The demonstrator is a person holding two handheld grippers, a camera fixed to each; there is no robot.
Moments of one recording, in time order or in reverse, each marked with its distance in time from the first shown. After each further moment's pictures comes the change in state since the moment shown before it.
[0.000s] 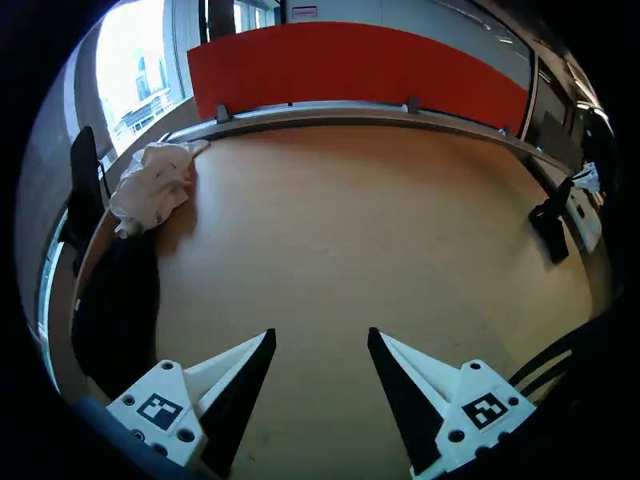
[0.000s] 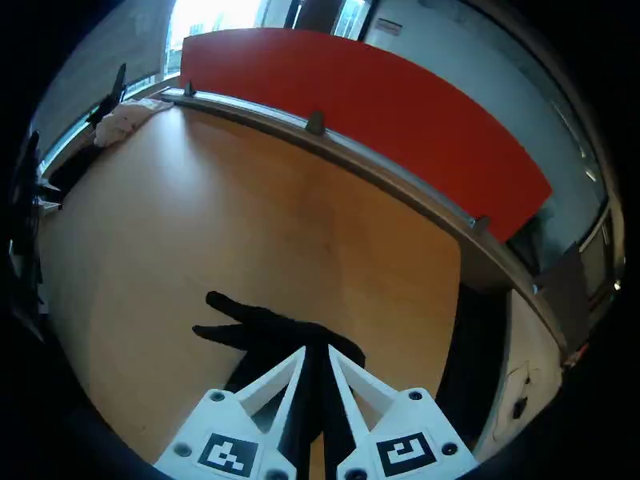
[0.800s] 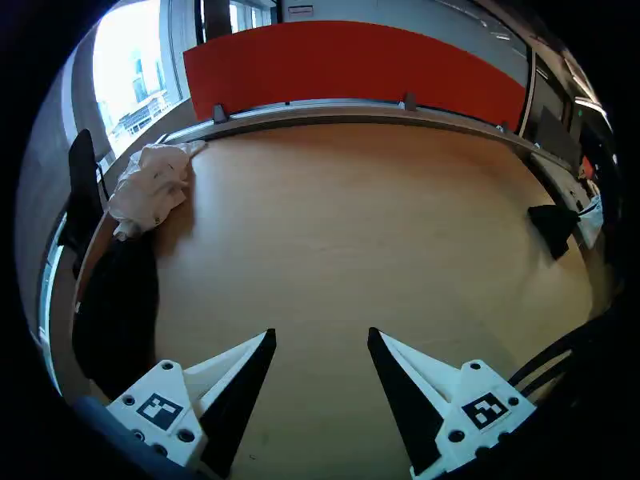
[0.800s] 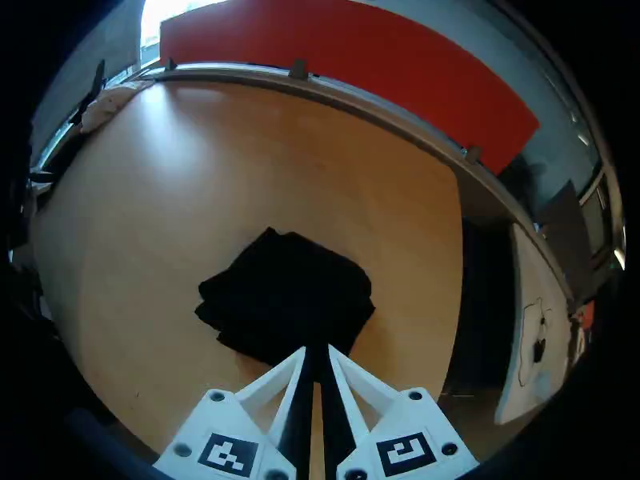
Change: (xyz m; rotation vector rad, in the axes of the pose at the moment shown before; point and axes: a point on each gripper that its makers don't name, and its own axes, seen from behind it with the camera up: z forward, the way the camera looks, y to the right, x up) left arm -0.003 0.000 0.002 -0.001 -0.005 0.015; right arm -0.110 -0.017 -0.003 -0.023 -0.143 0.103
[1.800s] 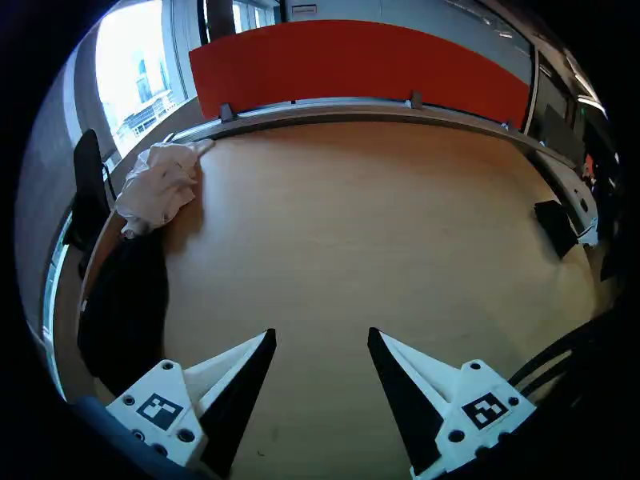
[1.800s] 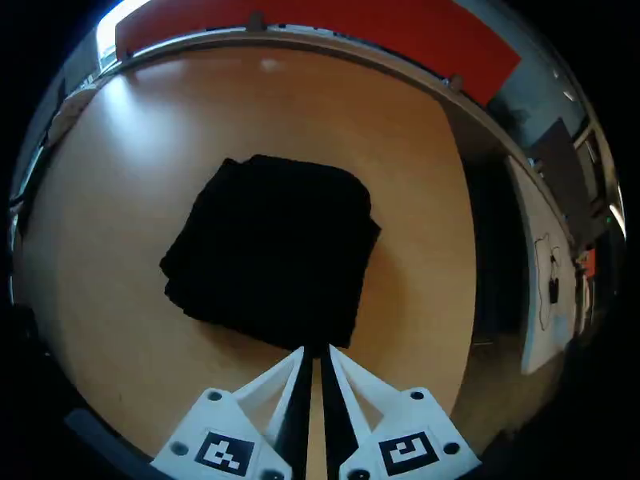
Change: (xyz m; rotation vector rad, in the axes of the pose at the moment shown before) left arm -0.004 -0.011 -0.004 0.031 -0.007 0.003; right arm -0.070 0.002 0.044 -0.046 -0.167 0.155
